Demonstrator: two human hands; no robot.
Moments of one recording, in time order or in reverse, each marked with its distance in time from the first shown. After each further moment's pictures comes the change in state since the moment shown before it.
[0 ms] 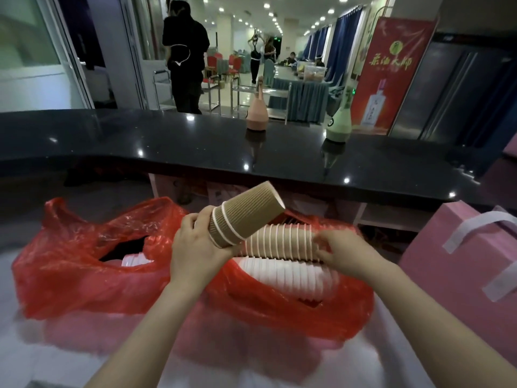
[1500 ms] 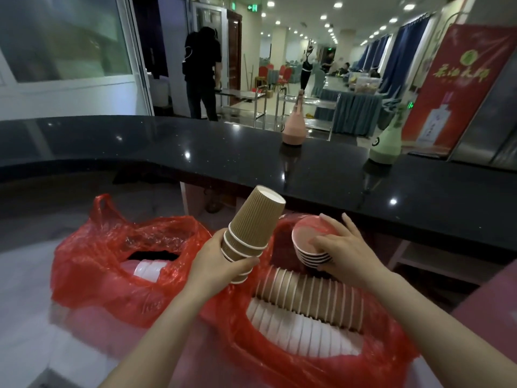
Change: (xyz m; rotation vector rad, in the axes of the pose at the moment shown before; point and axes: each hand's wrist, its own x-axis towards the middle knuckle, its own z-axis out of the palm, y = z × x) left_hand 0.017 -0.005 0.017 -0.319 -0.194 -0.299; right_hand 0.083 0.014 0.010 -0.234 0.265 -0.521
